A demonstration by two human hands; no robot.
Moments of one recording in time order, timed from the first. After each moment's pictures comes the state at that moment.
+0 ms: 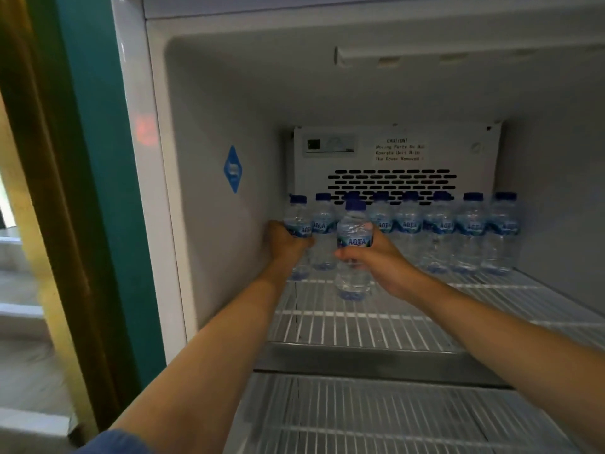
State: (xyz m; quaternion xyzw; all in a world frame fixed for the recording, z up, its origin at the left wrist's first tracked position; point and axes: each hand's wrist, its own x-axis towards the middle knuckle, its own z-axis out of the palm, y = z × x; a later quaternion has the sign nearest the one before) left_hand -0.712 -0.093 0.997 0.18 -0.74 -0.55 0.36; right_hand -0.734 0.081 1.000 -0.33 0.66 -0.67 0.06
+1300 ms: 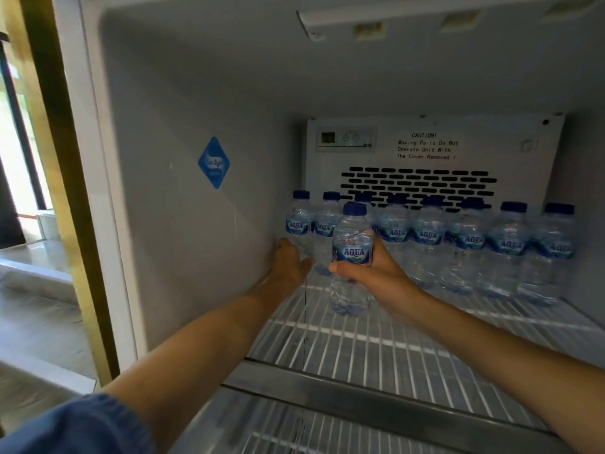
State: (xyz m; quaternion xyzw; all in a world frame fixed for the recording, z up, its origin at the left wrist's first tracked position) left_hand -0.734 -0.086 0.966 0.28 -0.84 -0.35 0.31; right_hand -0.766 0.087 0.986 -0.40 0.65 -0.63 0.12
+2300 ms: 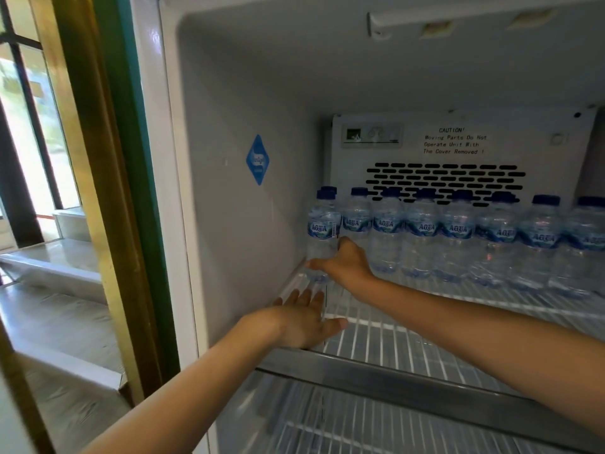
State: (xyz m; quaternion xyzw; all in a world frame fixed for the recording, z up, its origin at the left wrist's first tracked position) left_hand -0.602 -0.051 0.972 0.18 -0.97 -0.09 -0.12; right_hand -0.750 -0.021 0.973 -0.32 0.81 -0.50 0.02
